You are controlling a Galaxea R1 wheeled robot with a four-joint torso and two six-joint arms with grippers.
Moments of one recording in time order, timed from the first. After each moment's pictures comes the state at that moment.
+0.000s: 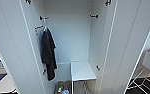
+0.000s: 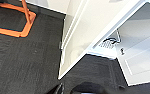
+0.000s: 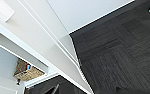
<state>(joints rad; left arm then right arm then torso) 1.34 1.87 -1.63 0.03 -0.40 -0.29 -1.13 2.24 -2.28 -0.78 0.46 1.08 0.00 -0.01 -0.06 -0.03</state>
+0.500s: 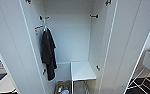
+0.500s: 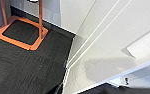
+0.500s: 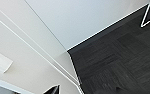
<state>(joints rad) 1.21 1.79 -1.66 0.02 -0.42 -0.52 -1.01 2.19 -2.30 -0.78 0.47 1.20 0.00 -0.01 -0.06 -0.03</state>
